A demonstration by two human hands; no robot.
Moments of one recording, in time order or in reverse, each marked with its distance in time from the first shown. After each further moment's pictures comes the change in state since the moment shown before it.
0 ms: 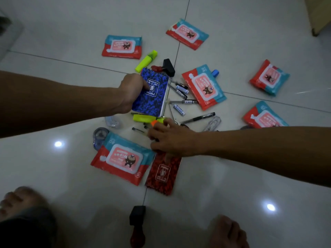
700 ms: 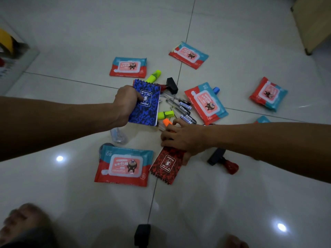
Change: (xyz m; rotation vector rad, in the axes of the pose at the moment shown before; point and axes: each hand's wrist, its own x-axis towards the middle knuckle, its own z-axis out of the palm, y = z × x) left_hand -0.110 -0.097 -0.187 0.012 0.095 -0.125; right_hand -0.005 0.055 -0.026 -0.090 -0.330 -0.006
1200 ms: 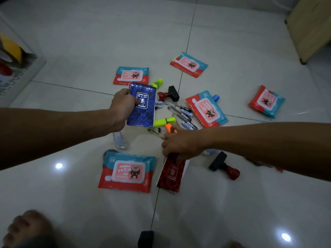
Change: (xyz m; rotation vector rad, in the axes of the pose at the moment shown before) left_hand 0.011 -0.001 -0.020 -0.011 0.002 0.120; right_hand 0.010 -0.007 -0.037 0.212 -0.082 -0.062
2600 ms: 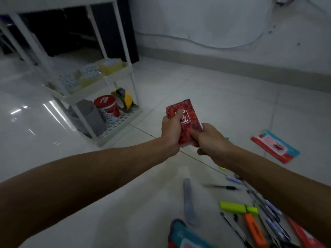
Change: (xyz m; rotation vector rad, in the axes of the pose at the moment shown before) left_hand 0.069 0.073 -0.126 -0.613 0.249 0.042; right_hand 0.142 0.024 -0.224 1.386 0.823 0.523
